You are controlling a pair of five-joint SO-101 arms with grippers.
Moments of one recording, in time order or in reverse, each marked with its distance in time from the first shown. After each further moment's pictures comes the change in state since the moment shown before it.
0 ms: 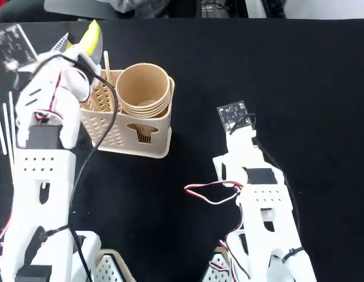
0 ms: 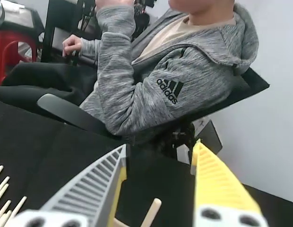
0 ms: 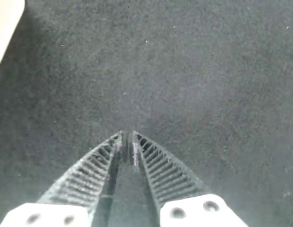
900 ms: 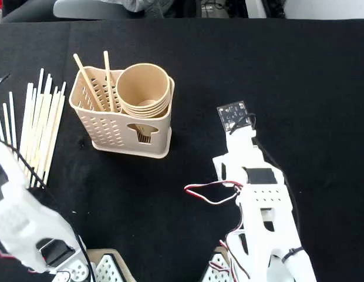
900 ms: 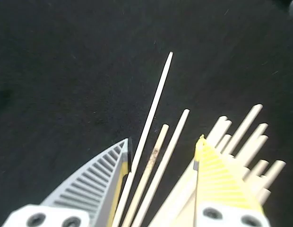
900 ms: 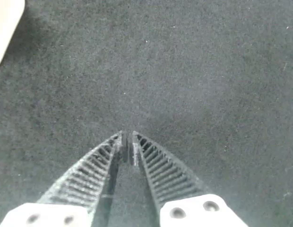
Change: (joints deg) left arm -37.7 62.6 -53.5 31.8 -19.4; right arm 0.0 0.0 0.0 0.0 0.0
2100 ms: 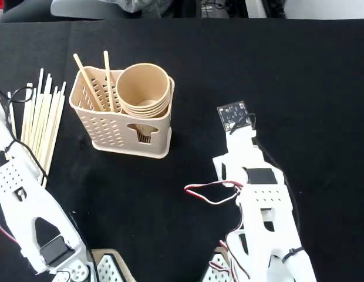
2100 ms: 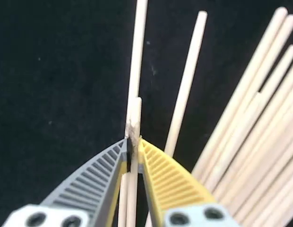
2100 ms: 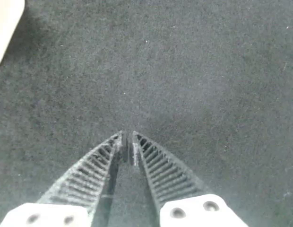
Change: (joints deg) left arm 0.4 47.9 -64.9 38.9 -11.5; right arm 0.0 0.0 0.0 0.0 0.0
